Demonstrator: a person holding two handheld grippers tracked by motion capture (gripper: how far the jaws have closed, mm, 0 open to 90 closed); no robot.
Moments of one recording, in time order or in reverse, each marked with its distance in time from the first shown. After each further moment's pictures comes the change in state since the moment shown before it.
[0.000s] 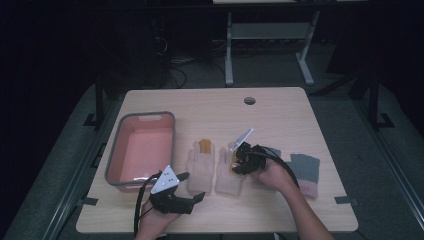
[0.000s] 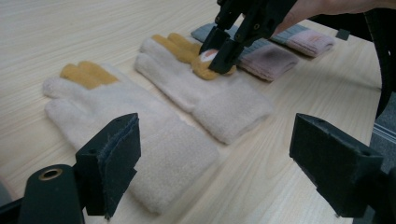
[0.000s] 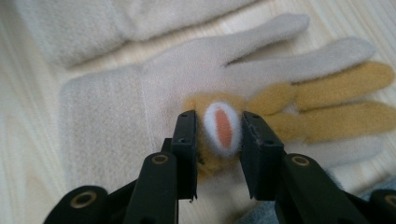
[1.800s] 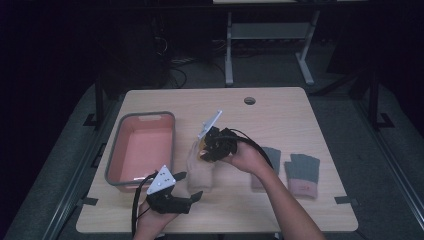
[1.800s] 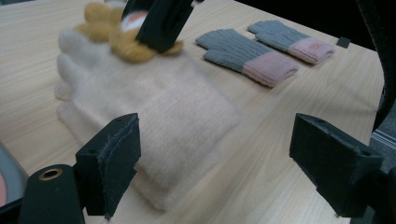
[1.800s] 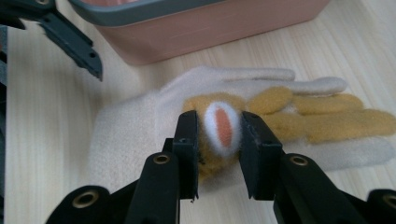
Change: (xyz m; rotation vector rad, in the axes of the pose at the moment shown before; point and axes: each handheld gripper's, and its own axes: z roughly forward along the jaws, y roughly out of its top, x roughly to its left) left arm 0.000 0.001 -0.008 -0.020 0.016 -0.002; right arm 0.027 0.099 -0.018 -0.114 0.078 -0.192
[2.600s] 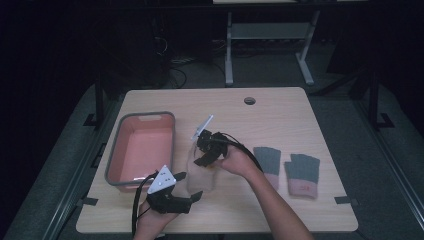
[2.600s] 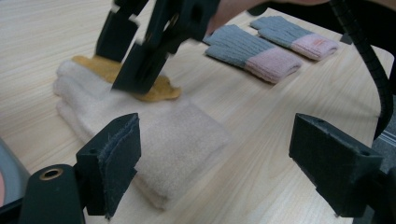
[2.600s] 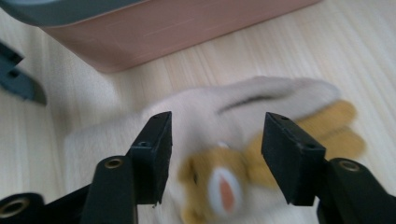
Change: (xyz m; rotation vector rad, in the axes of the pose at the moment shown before) left arm -0.001 -0.001 0.002 0.019 0.002 -0.007; right arm -0.005 0.003 0.043 0.026 -0.015 0.062
